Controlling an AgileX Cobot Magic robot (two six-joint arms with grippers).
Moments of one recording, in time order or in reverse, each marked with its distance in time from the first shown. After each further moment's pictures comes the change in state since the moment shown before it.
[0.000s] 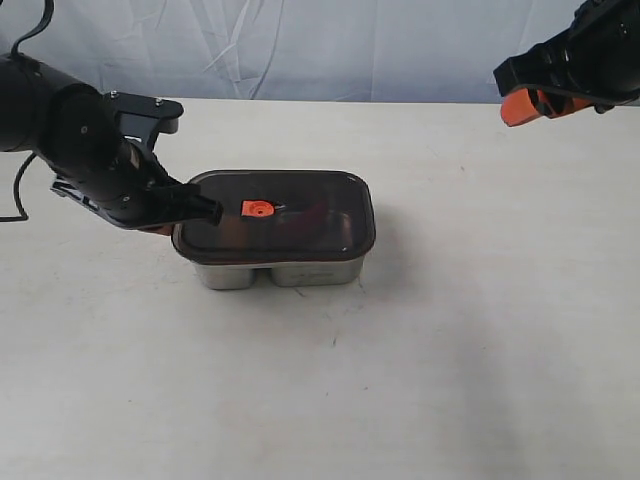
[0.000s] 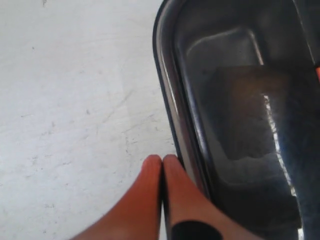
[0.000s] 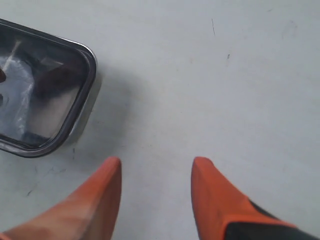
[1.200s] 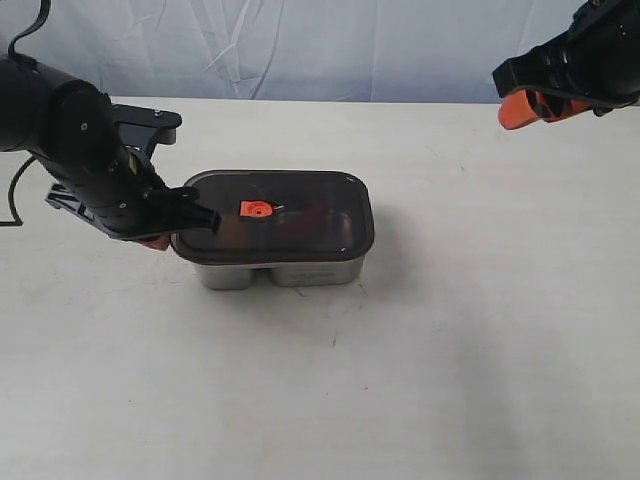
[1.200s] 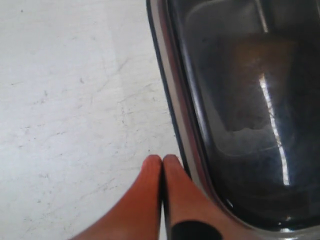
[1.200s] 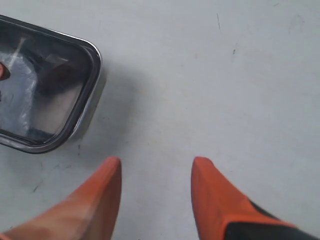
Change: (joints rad) left arm 0.000 -0.004 0.000 -0.052 0.080 0.027; right arm 0.000 0.000 0.000 0.014 0.016 0.000
